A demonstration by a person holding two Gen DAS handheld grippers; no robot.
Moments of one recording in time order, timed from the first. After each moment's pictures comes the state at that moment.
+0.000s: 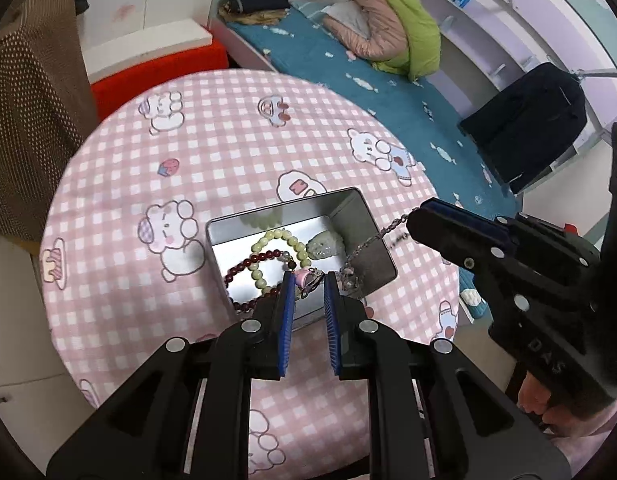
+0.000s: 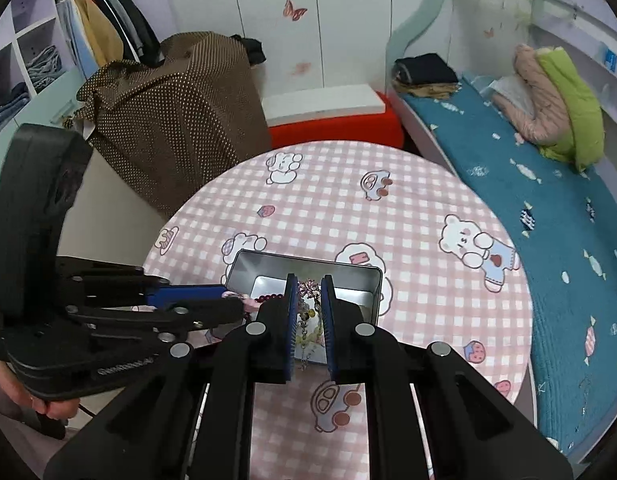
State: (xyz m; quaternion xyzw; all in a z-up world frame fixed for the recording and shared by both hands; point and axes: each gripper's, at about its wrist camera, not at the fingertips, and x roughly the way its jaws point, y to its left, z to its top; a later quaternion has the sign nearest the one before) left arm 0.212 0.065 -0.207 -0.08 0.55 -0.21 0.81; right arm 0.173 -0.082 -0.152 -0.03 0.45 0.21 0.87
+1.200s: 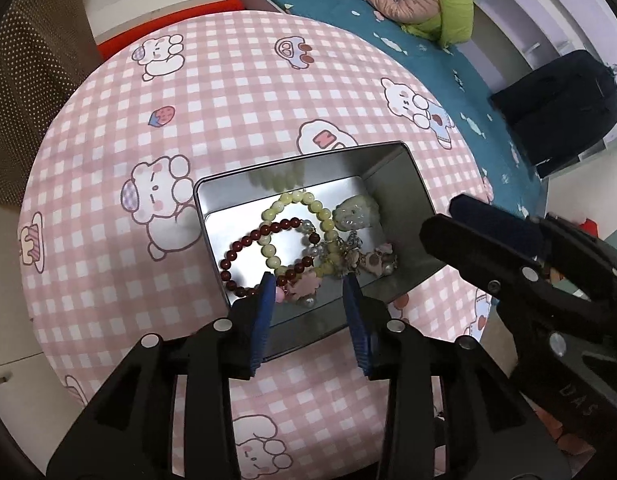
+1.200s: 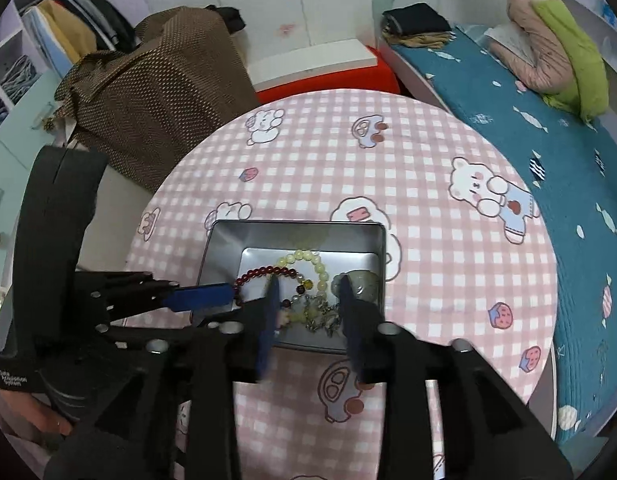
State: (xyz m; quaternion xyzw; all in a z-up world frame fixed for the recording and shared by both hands) left arm 0.230 0.047 -0.259 -0.06 0.61 -0.18 0.77; right arm 0.191 -0.088 -0.187 0.01 0.52 0.19 0.83
